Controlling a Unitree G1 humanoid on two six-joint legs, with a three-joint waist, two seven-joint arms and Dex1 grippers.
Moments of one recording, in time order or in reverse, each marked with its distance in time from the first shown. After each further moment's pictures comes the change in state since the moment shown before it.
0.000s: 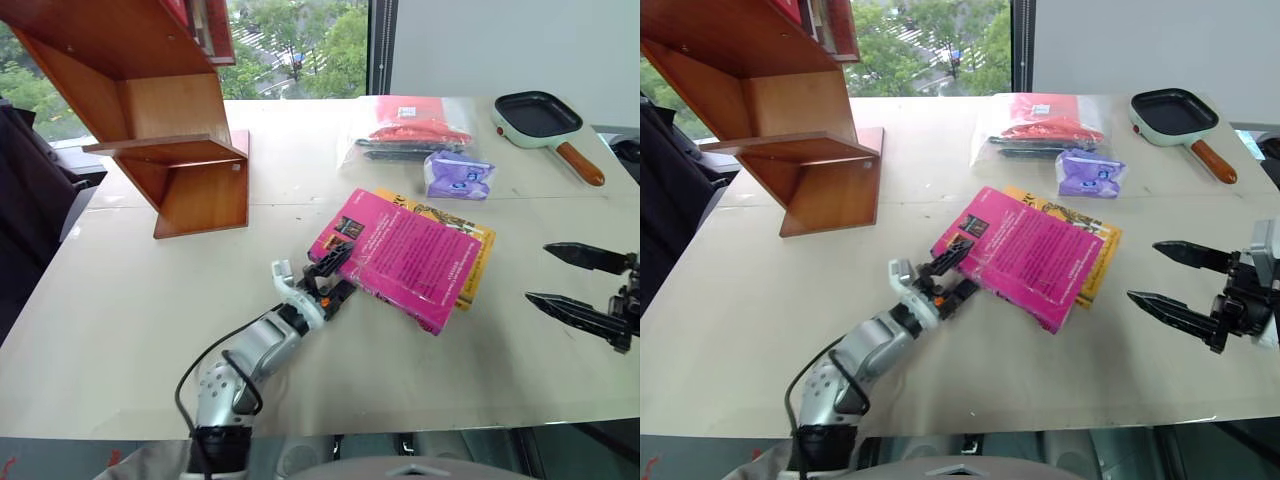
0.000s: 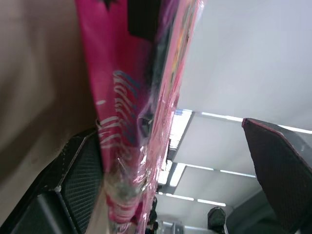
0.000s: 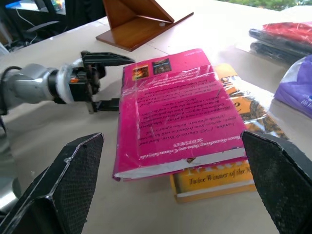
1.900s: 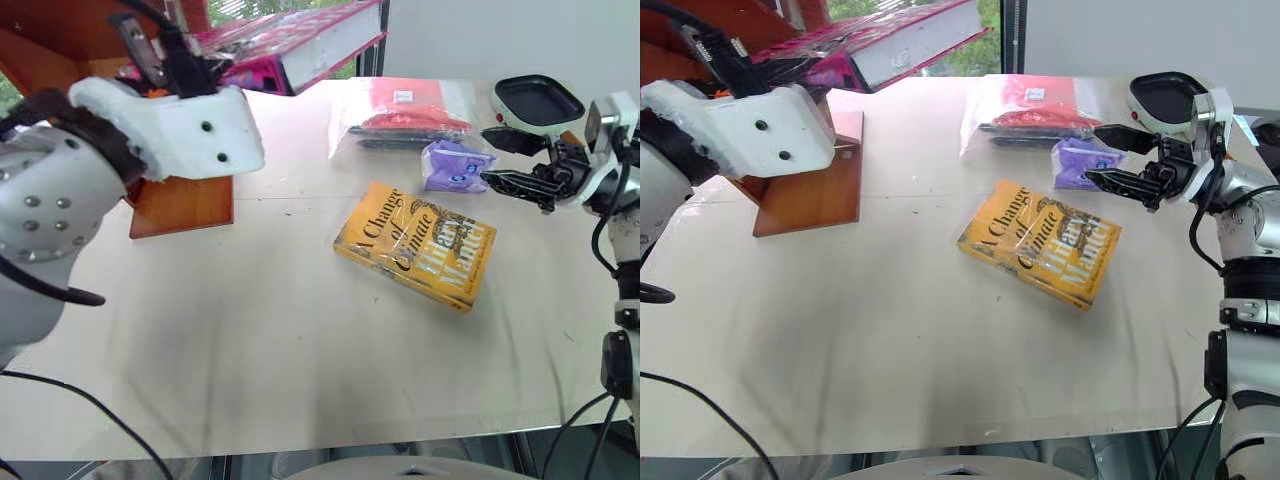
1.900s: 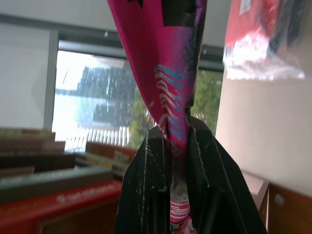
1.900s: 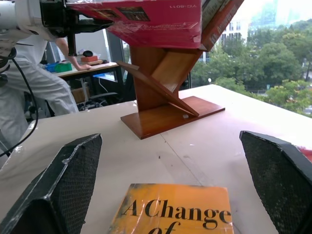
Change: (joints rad) left arm -0.475 1.272 0.089 -0.656 1.907 -0.040 -0.787; right arm -1.123 0.214 0.615 1.133 -0.299 -0.479 0.434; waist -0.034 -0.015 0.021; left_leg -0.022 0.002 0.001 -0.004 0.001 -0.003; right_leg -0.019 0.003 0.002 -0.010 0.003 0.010
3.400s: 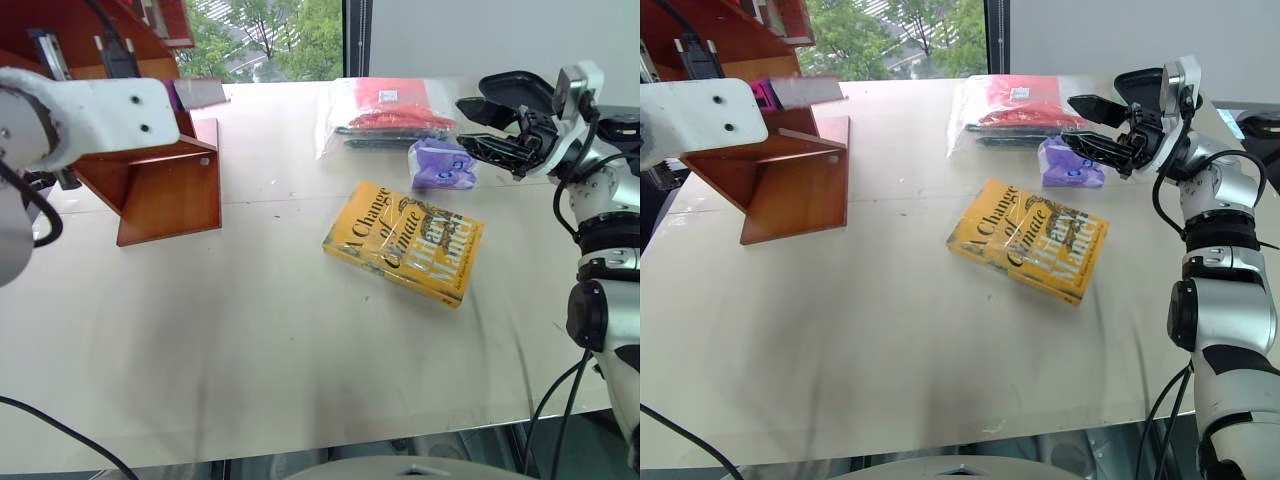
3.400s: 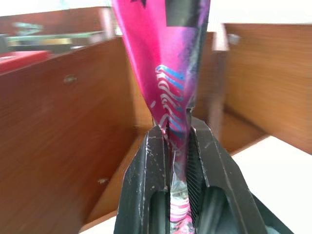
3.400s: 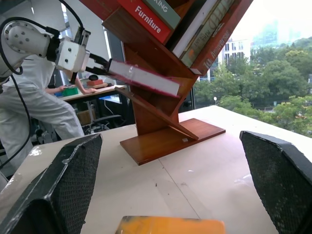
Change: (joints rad) left arm -0.251 0.226 -0.331 0.305 0.256 0.173 -0.483; right arm -0.230 0.119 -0.009 0.293 -0.087 -0.051 0.051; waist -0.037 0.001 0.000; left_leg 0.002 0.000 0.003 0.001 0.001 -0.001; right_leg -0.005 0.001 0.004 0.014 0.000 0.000
